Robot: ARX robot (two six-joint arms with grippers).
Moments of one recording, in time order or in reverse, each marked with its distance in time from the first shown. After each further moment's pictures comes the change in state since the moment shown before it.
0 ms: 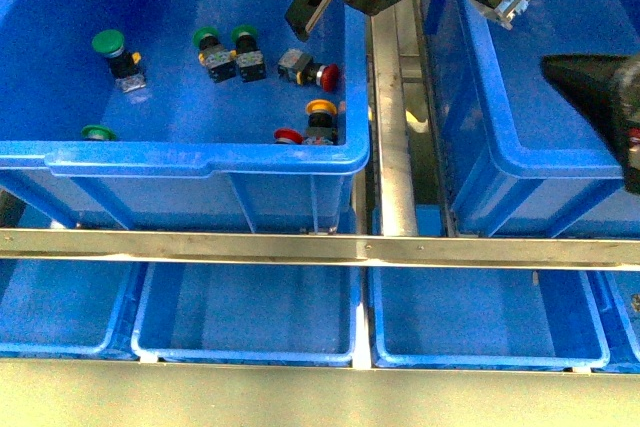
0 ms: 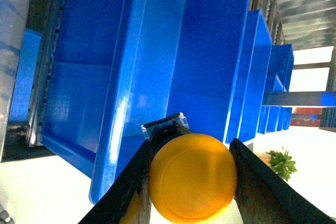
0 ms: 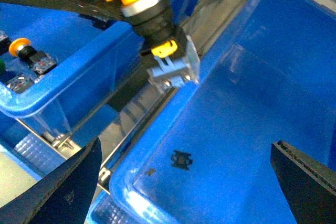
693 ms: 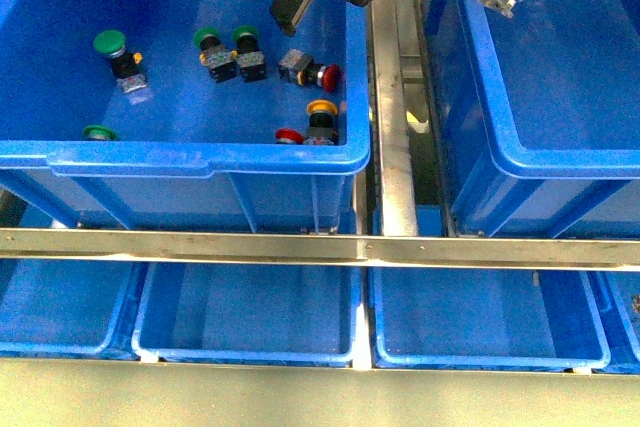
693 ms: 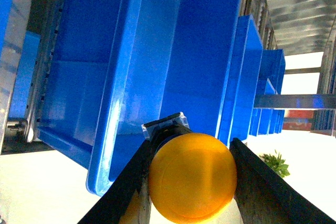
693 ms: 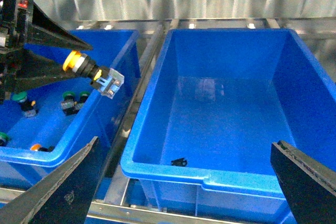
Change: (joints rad) left arm 0.006 -0.064 -0.064 0.018 -0.002 -0.024; right arm -0.127 -1.316 -0.430 -0.542 0.091 0.457
